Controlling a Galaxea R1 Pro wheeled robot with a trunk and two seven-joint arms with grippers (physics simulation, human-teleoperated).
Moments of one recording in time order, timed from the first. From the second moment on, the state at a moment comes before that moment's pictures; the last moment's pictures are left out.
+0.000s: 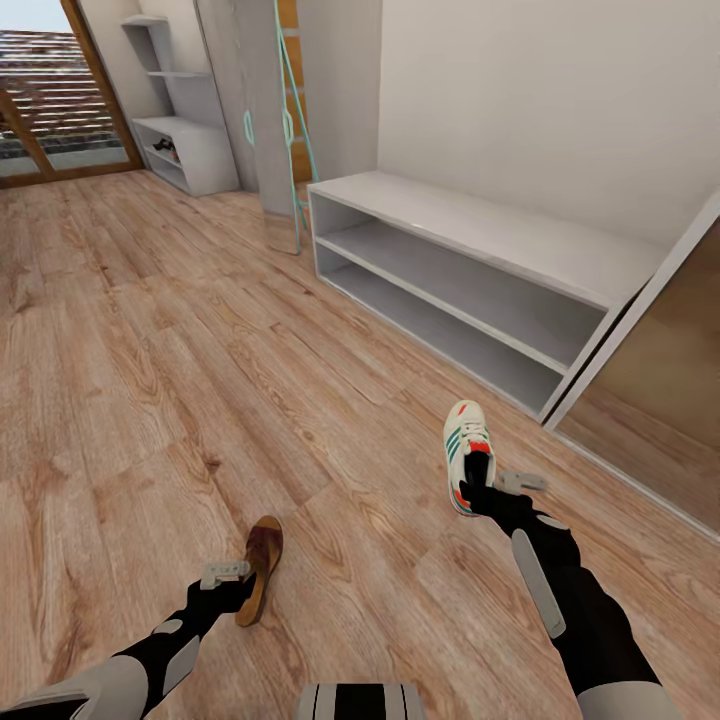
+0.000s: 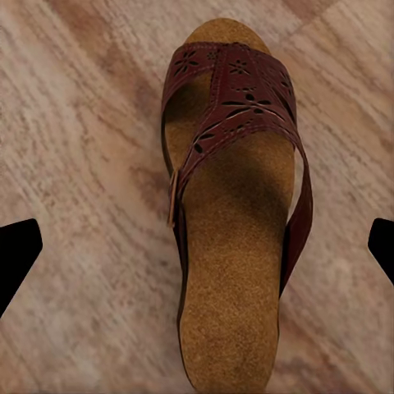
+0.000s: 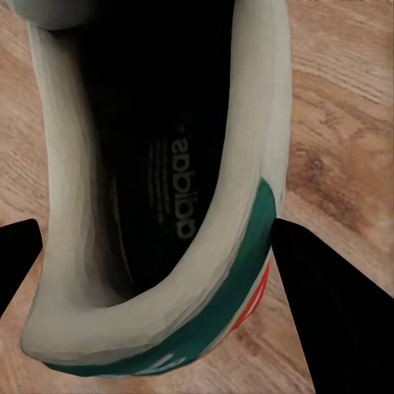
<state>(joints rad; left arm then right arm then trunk) -0.69 0.09 0.09 -0.03 -0.01 -0.33 -0.14 -0.46 -0.03 0.00 -1.27 -0.28 0.54 -0.15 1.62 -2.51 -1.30</state>
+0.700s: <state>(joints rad) -0.69 0.09 0.09 -0.03 -0.01 -0.33 -0.14 -0.46 -0.04 0.00 -1.28 -0.28 0.54 -0.15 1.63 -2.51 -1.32</state>
